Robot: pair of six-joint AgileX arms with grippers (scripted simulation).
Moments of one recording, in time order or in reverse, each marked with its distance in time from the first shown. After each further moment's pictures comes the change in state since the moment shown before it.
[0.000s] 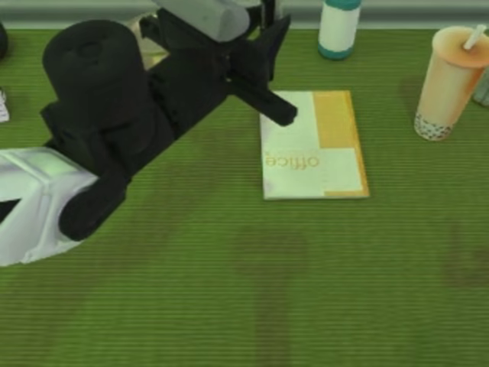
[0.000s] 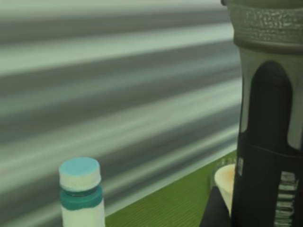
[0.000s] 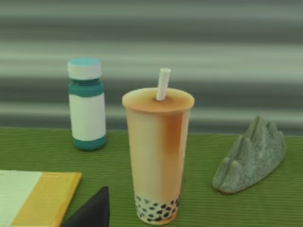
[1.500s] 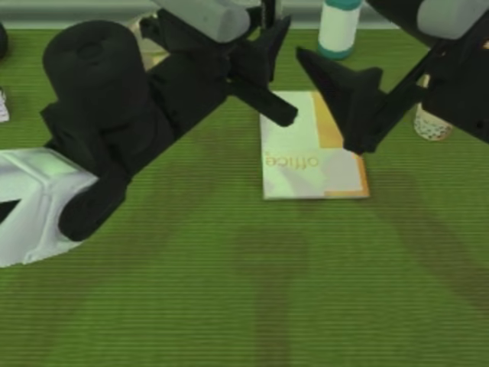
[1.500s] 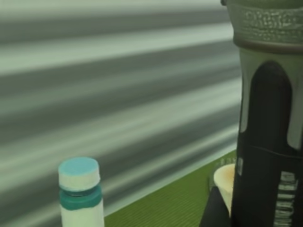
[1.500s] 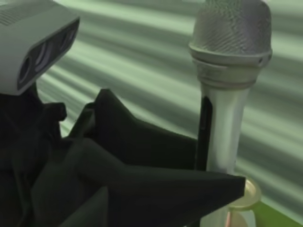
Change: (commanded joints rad) left arm 0.000 0.000 0.000 0.000 0.000 0.000; right arm 0.489 1.143 0.728 0.391 -0.293 -0.026
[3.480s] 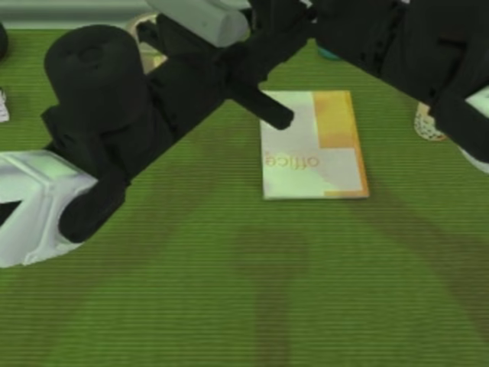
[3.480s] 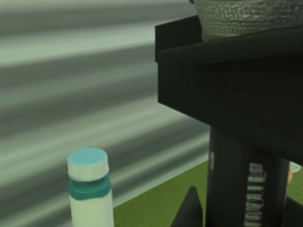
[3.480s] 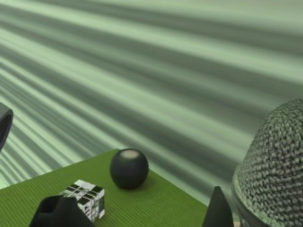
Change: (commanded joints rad) left arm 0.000 0.000 0.000 0.000 0.000 0.000; right arm 0.089 0.377 0.300 0.075 0.092 0.001
